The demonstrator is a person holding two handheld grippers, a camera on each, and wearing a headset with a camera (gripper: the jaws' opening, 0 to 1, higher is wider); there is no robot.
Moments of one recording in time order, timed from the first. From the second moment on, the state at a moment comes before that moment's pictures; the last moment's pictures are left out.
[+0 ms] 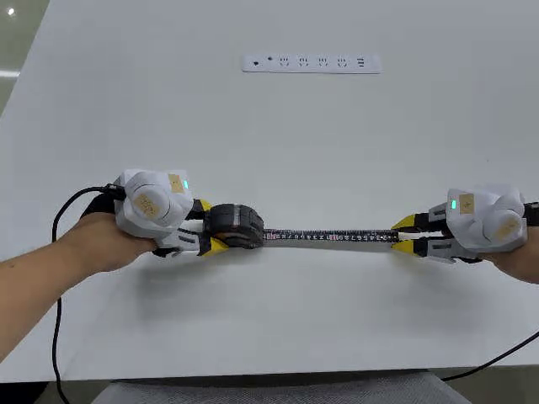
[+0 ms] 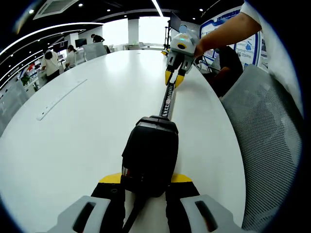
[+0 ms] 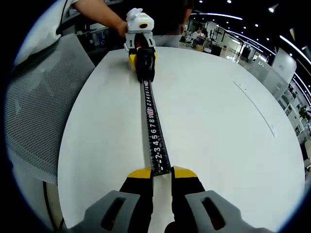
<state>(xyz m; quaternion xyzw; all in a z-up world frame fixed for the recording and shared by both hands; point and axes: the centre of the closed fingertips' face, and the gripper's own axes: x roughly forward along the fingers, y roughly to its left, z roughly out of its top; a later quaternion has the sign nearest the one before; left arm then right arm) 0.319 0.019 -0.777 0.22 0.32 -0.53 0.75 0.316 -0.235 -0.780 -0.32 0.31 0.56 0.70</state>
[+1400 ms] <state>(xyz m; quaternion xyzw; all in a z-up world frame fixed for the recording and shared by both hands) 0.319 0.017 -0.777 0.24 0.32 -0.52 0.75 0.311 -0.266 -0.787 -0.32 0.34 0.54 0.70</state>
